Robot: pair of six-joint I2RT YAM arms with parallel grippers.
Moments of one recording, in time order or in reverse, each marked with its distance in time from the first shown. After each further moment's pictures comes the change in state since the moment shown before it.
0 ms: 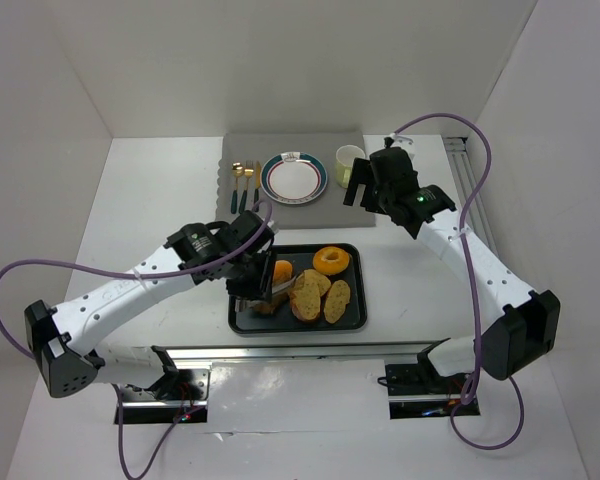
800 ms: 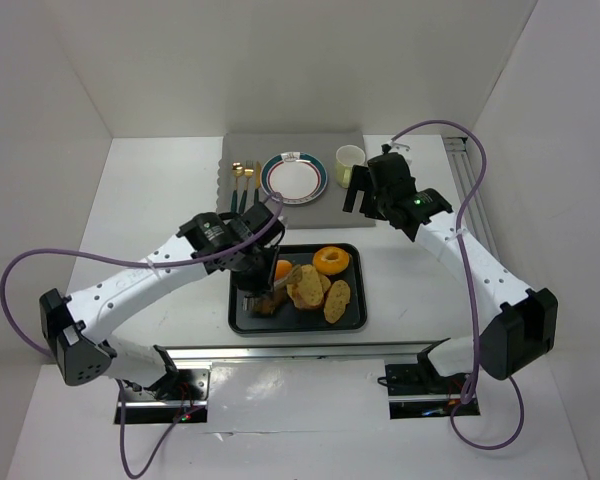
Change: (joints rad) left arm -0.004 0.089 0.085 -0.047 0.030 0.002; right arm 0.000 0.001 -0.045 0.002 -0.016 0.003
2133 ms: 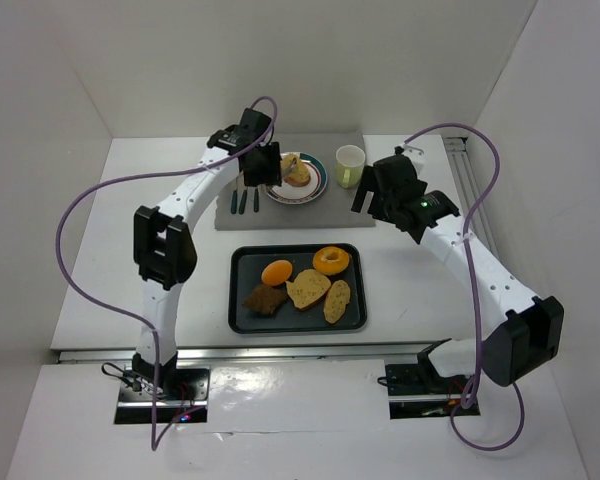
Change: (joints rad) left arm 0.481 0.798 0.758 0.284 -0.045 0.215; right arm -0.017 -0.038 -0.009 -0.058 0.078 0.056
